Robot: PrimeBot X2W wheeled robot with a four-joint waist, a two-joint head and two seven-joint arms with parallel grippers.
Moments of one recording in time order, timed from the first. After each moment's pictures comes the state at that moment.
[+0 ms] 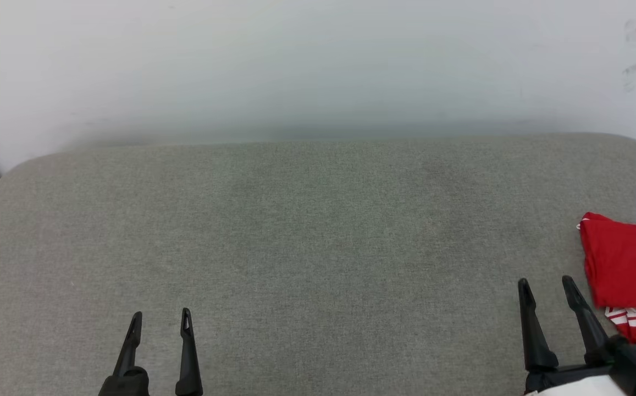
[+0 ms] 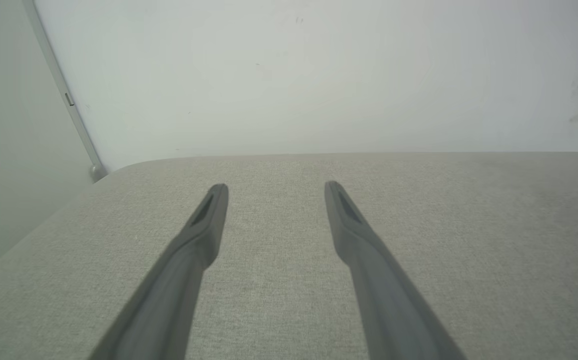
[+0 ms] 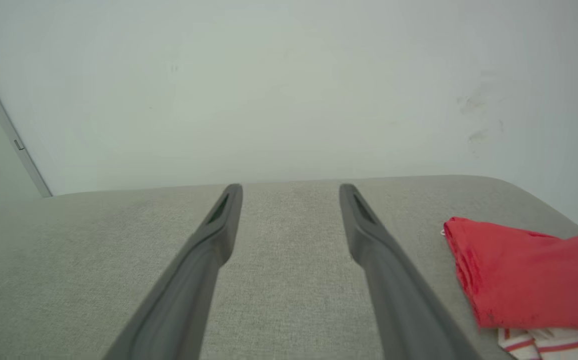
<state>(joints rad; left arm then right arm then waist) 0.21 0.06 -0.06 -0.07 -0.05 0.11 -0.26 0.11 -0.05 -0.02 0.02 0.15 0.13 -0.26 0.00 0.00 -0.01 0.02</state>
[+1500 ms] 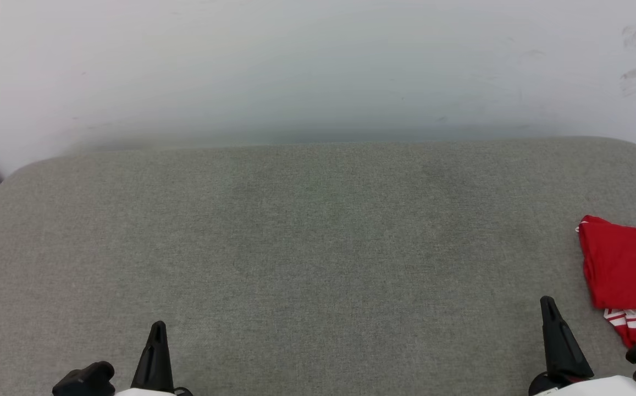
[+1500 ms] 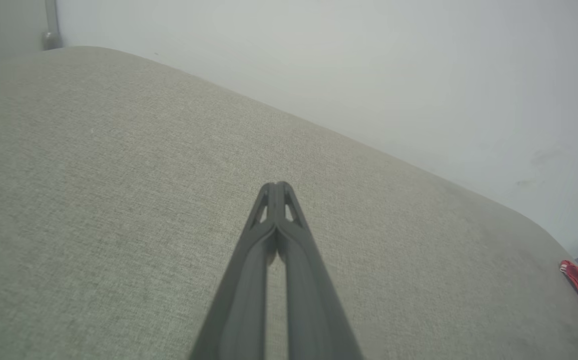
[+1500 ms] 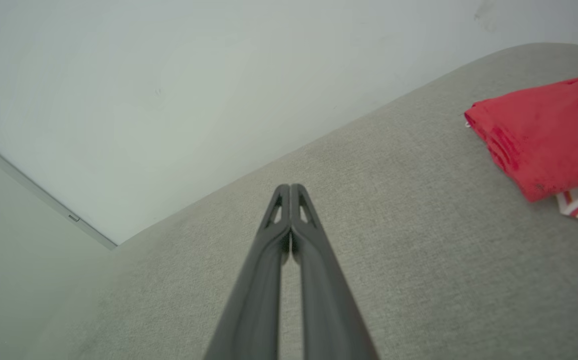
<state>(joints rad) 0.16 0.07 -0.03 0.05 -0.49 0.03 -0.19 0.12 -0.06 -0.01 0.10 0.59 0.13 -0.19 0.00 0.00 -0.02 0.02</state>
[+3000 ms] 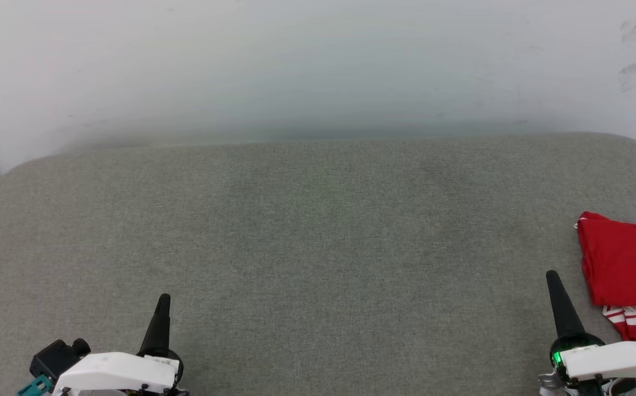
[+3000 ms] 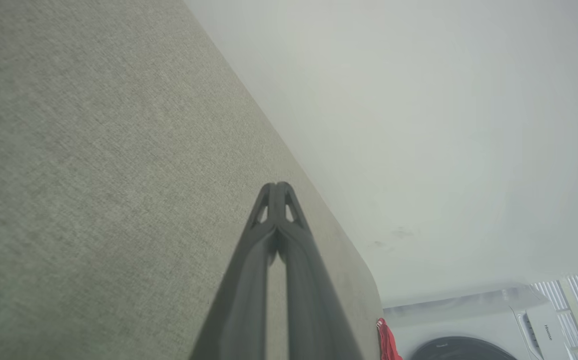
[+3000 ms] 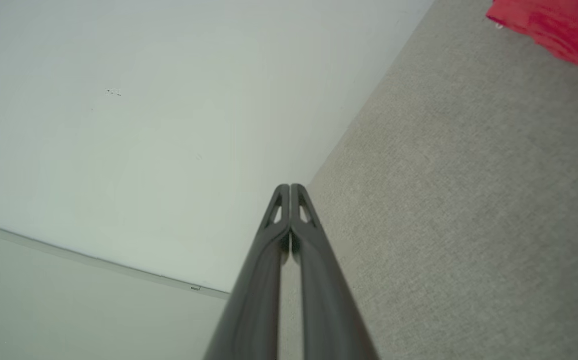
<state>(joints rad) 0.02 0.08 0.01 0.16 -1.13 -0.05 -0.05 0.00 -0.08 -0.03 0.18 1.17 0.13 -0.05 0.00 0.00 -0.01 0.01</state>
